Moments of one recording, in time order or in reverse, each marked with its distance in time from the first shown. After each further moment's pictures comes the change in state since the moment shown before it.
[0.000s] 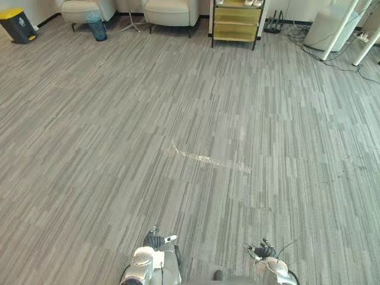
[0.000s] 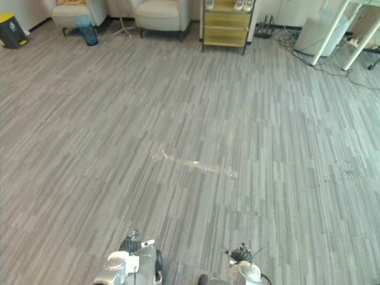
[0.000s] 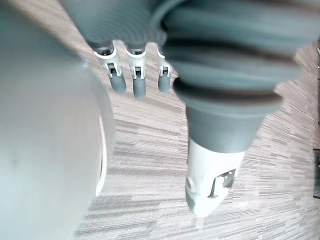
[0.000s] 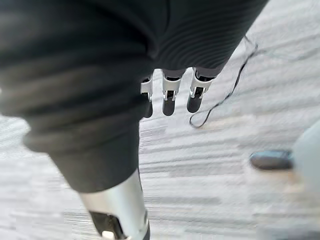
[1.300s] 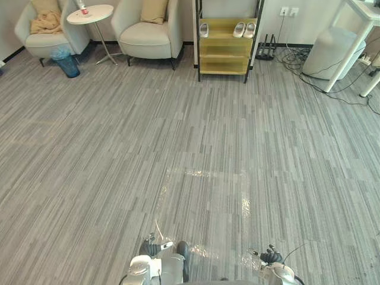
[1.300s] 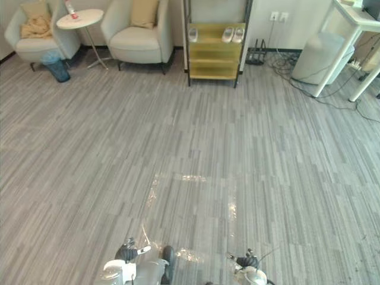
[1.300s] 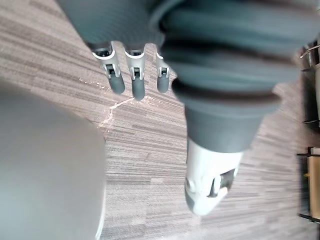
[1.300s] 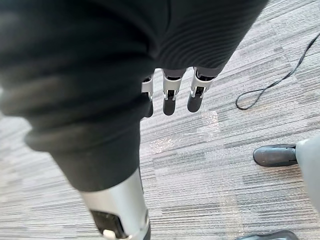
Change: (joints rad) left arm 0.032 0.037 0.024 0.023 -0.016 -0.007 0.013; right arm 0.042 0.006 -0.025 0.006 -0.036 0.008 0.004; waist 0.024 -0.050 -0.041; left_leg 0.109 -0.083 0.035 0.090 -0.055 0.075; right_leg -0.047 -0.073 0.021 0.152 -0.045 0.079
